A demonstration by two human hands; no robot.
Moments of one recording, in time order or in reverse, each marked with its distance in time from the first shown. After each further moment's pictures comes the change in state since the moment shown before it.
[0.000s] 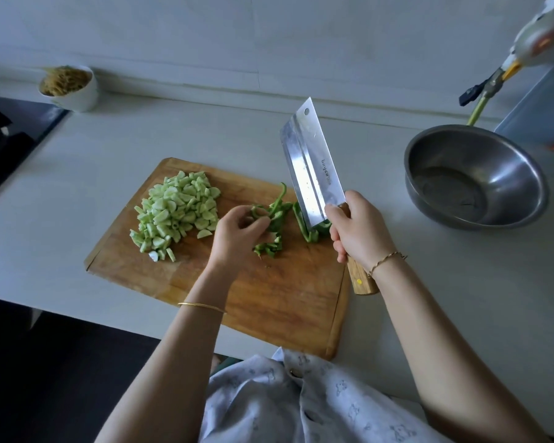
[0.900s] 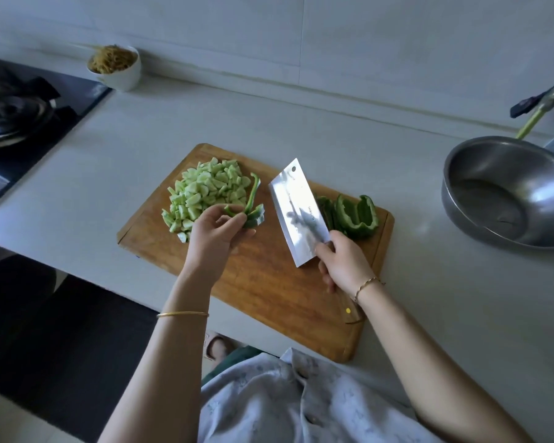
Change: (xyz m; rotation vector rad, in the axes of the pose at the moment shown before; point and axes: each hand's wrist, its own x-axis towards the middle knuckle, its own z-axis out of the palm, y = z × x) left_hand -0.023 0.002 -0.061 -0.240 0.172 -0.018; right_hand -0.012 0.035 0.061 -0.024 -0.305 0.121
